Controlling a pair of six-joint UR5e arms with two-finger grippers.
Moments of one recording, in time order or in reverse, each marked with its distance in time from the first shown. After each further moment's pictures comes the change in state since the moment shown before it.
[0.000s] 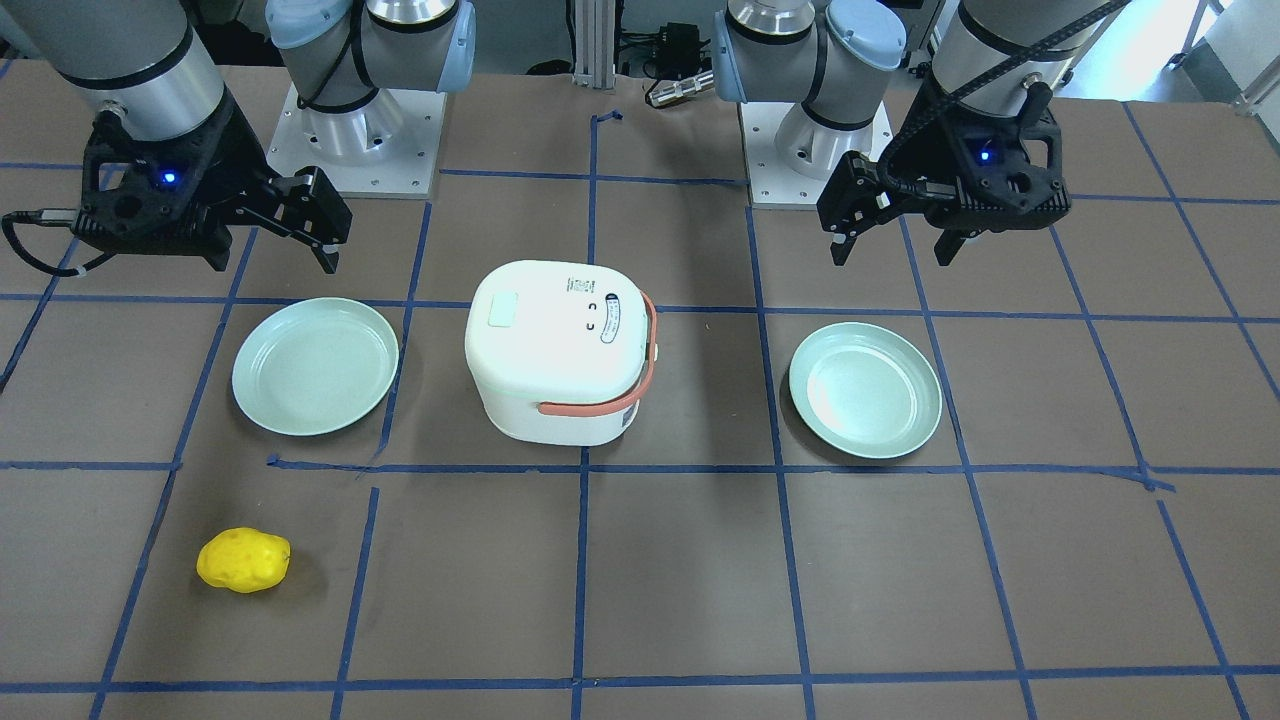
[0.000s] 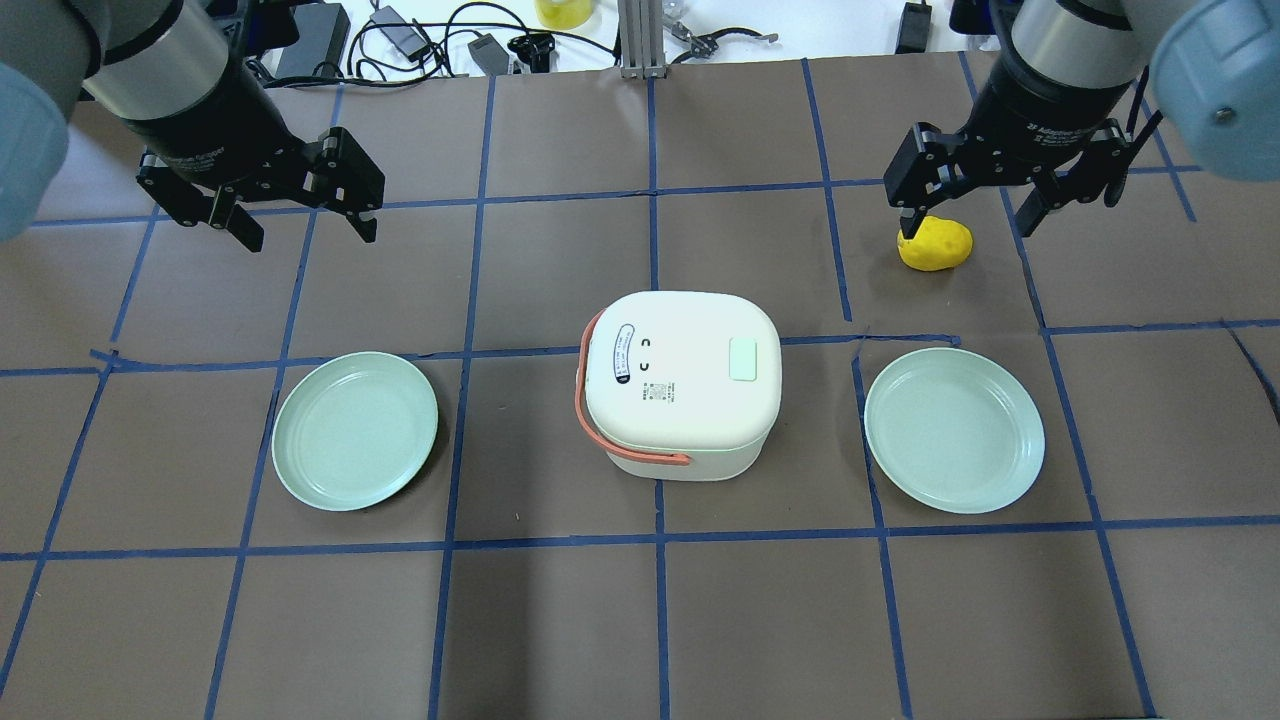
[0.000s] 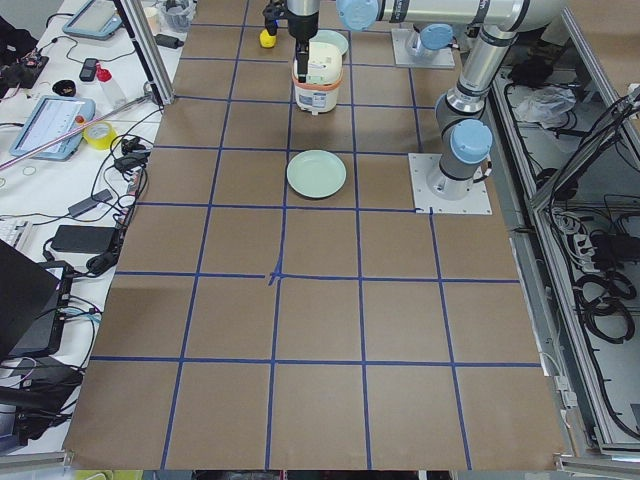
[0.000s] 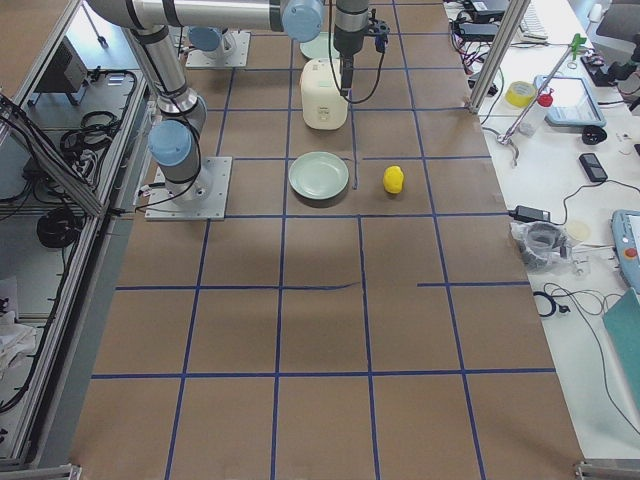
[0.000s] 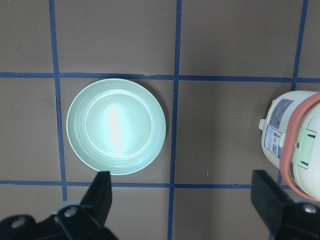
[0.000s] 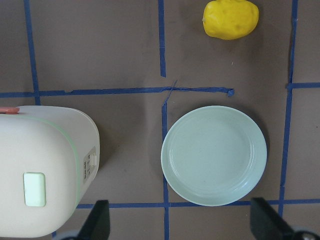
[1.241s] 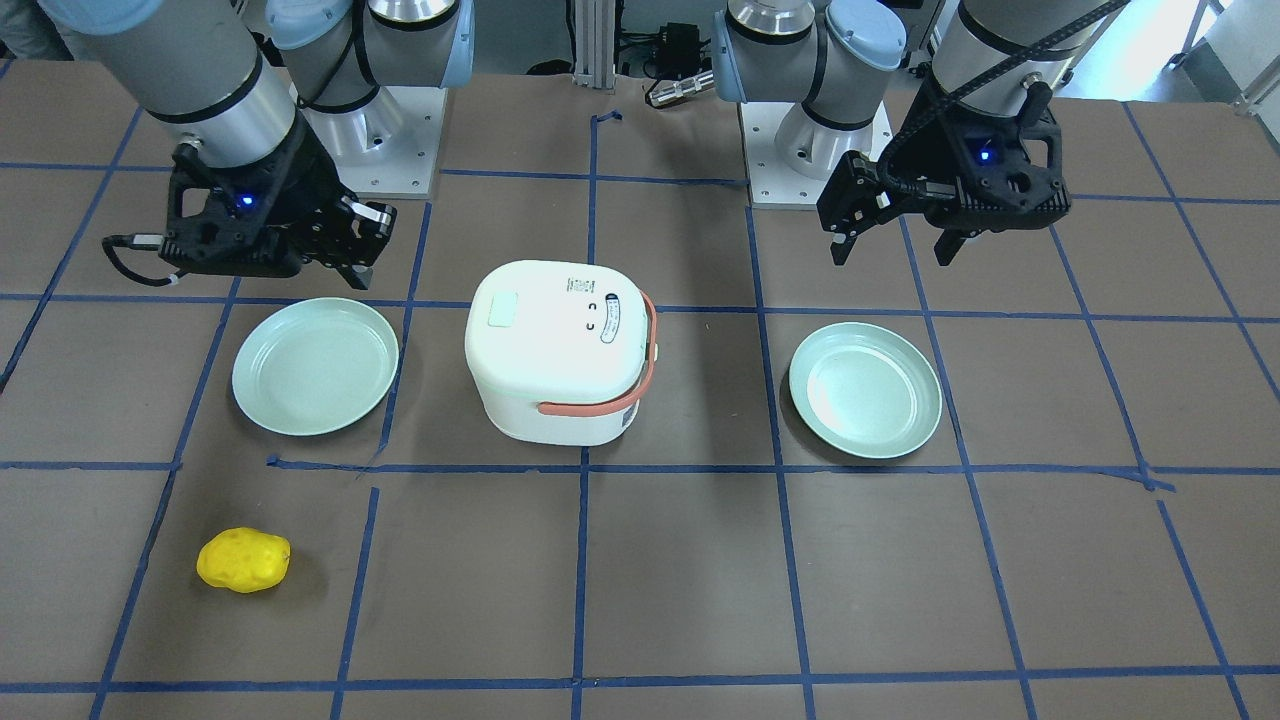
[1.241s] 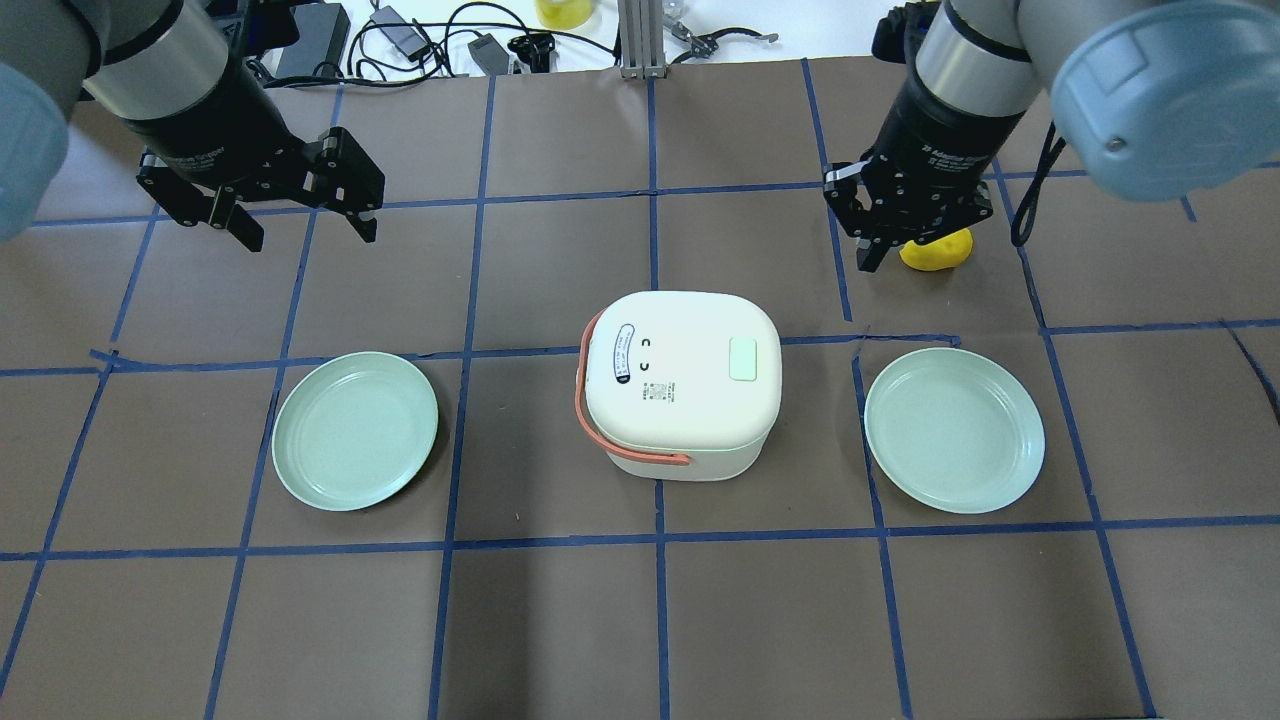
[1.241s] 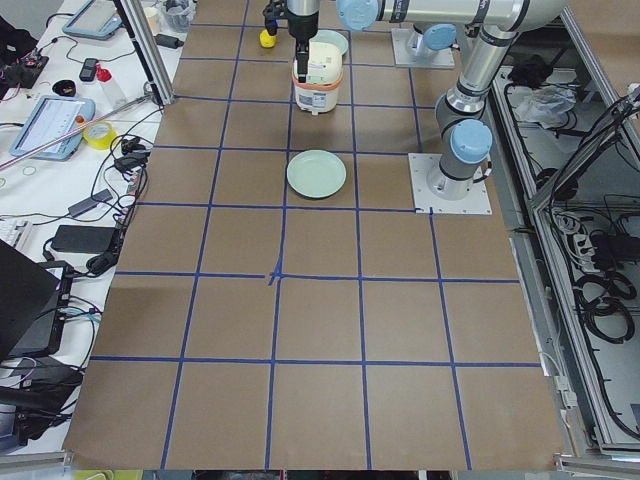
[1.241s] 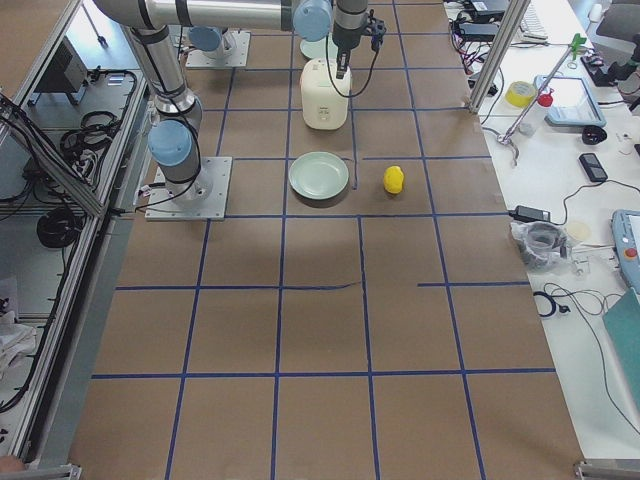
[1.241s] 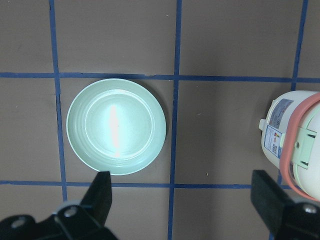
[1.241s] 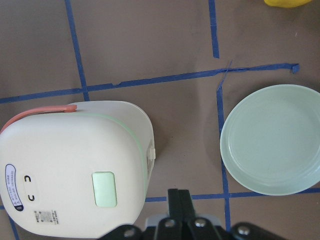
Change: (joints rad) left arm 0.000 0.000 0.000 0.000 0.000 0.000; right arm 0.108 0.054 0.009 -0.015 0.111 0.201
